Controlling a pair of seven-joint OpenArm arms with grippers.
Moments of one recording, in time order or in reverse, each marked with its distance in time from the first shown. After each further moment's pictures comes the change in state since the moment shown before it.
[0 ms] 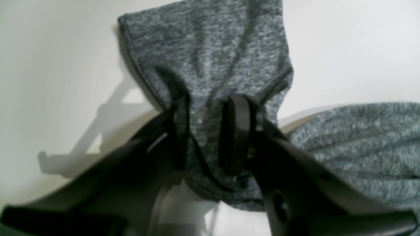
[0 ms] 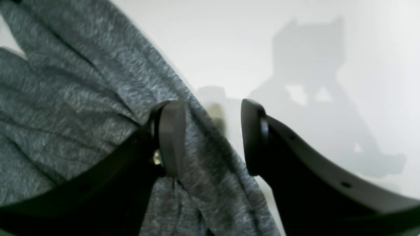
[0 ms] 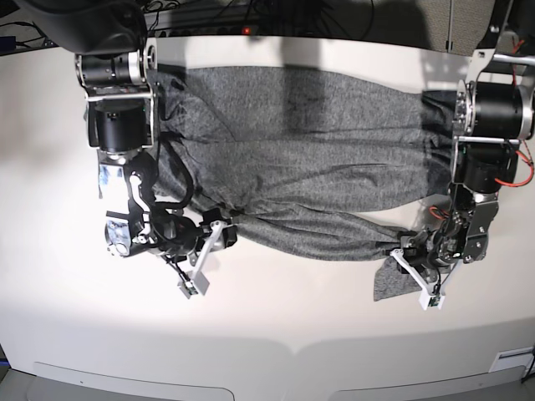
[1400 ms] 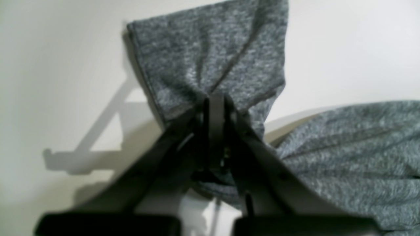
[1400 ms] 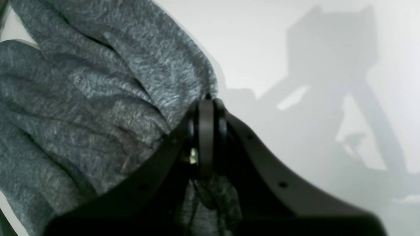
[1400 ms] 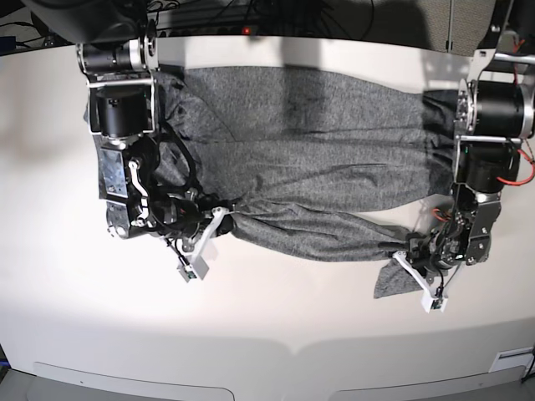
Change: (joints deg) left arm 0.3 -0.8 0.0 2.8 0.3 0.0 0.9; right arm -3.3 0.2 0.0 0.3 5.1 0.2 -0.6
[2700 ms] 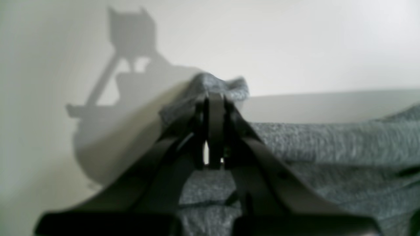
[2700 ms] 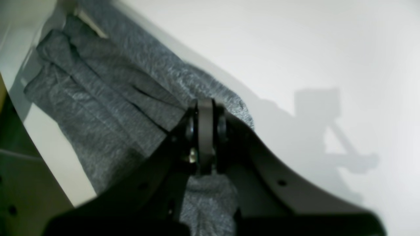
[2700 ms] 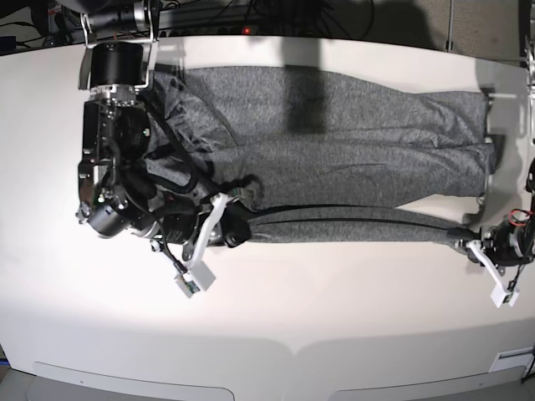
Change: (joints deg) left arm 13.5 -19.0 0.2 35.4 -22.5 -1.3 29.4; right arm -10.4 -0.2 2.1 37.3 14.6 0.0 -18.4
